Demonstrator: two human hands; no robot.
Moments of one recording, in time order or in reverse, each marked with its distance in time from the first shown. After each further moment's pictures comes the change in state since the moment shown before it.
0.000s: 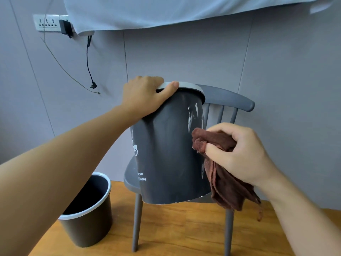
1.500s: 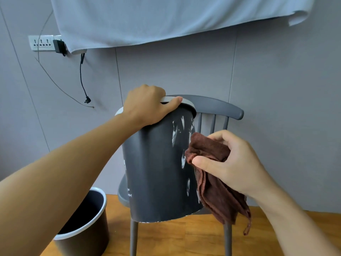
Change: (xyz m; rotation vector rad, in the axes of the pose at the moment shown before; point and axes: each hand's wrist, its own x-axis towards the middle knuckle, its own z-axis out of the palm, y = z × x) left_hand 0.022 0.032 0.003 0.140 -0.033 0.157; right_hand -0.006 -0.009 -0.015 0.032 0.031 0.192
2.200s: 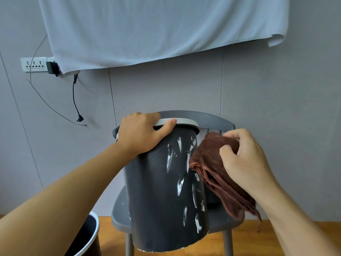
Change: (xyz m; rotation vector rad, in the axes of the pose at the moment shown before) left_hand -0.018 0.005 0.004 -0.096 0.108 0.032; right_hand 0.029 0.000 -0.020 -0.156 0.337 0.131
